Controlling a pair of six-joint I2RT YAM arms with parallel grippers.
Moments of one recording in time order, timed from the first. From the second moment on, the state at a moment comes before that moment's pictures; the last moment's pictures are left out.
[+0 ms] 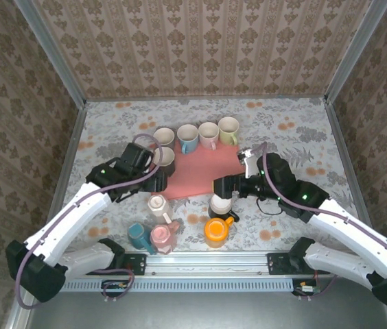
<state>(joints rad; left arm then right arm) -0.64 1.07 1.00 -0.96 -0.06 -0.45 0.73 0.92 0.85 -0.47 -0.20 0.58</state>
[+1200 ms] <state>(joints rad) -0.77 1.29 0.78 -0.86 -0.10 -0.83 0.73 0.90 0.80 -0.45 -0.18 0.61</state>
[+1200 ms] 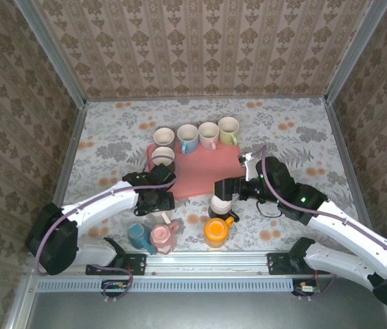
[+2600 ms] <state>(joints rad) -0.82 0.76 0.58 0.35 0.16 -0.60 0.69 0.88 0.84 -0.04 -0.44 0.85</state>
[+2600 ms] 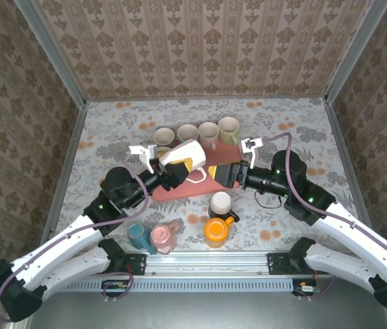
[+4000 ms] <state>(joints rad) -0.79 0.67 0.47 0.50 0.31 -0.73 0.76 1.00 0.89 -0.04 -0.62 0.85</state>
